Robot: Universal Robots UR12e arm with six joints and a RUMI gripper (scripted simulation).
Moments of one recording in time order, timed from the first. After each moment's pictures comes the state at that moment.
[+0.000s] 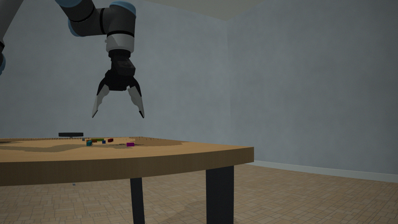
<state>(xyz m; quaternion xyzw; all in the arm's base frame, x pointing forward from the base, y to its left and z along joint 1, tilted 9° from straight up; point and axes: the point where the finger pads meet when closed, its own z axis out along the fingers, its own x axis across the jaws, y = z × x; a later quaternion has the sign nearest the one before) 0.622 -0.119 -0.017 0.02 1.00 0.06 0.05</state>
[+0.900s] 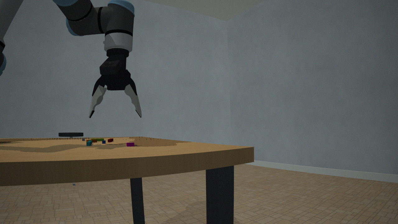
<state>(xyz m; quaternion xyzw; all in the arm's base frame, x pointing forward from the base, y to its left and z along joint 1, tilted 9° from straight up) 0.608 -0.122 -0.019 0.25 0.97 0.07 0.04</state>
